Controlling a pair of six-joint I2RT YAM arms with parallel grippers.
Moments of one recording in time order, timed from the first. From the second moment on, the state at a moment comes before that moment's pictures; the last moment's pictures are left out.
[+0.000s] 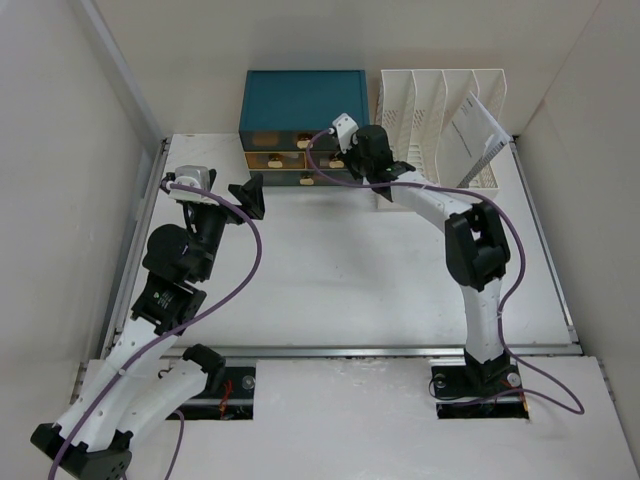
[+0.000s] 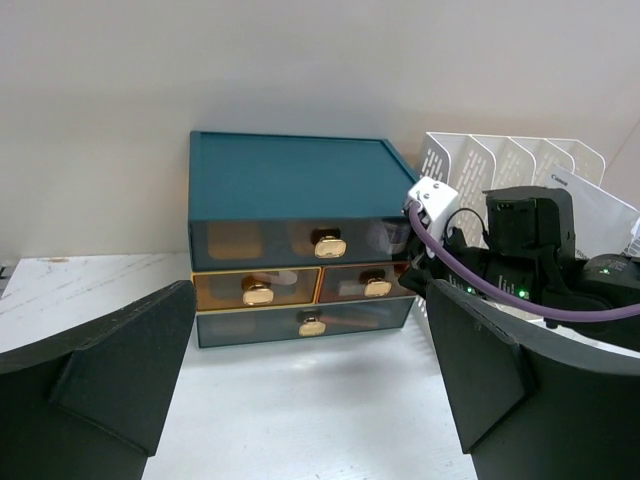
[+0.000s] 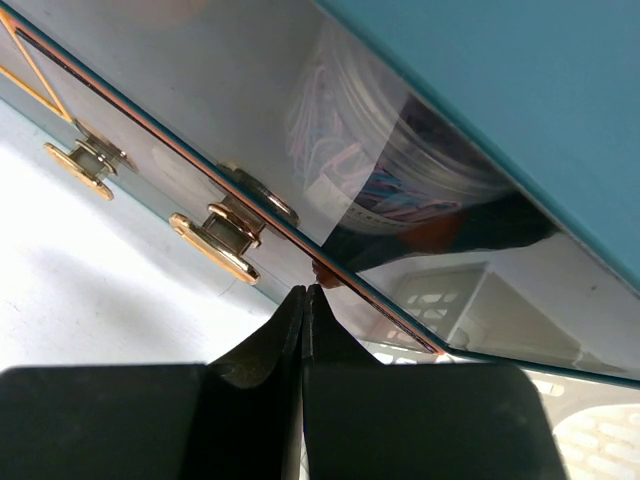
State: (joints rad) left arm -0.51 0.70 0.86 0.09 -0.28 -0.11; right arm 0.49 2.12 1.74 -0.05 0.08 -0.35
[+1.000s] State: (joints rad) left arm -0.52 0.70 0.86 0.10 -0.23 -0.11; right arm 0.60 1.62 1.37 -0.06 0.07 -0.34
